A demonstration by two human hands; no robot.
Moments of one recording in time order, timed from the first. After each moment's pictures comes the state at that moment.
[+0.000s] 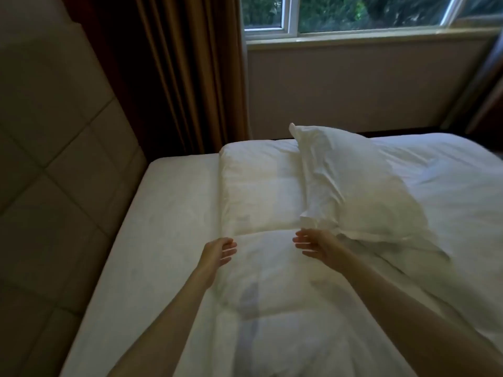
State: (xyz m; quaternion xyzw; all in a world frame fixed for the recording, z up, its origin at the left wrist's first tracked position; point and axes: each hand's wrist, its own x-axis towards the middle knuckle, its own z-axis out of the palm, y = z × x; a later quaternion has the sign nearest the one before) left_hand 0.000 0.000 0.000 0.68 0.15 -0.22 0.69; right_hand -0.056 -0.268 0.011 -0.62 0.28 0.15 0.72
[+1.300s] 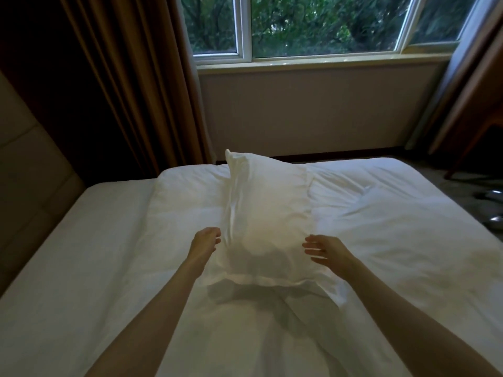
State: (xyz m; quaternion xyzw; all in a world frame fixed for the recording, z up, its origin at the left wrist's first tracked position) left_hand 0.025 -0.377 0.049 0.77 0.11 -0.14 0.61; right_hand -0.075 -0.662 0.048 -0.63 0.30 0.07 0.71
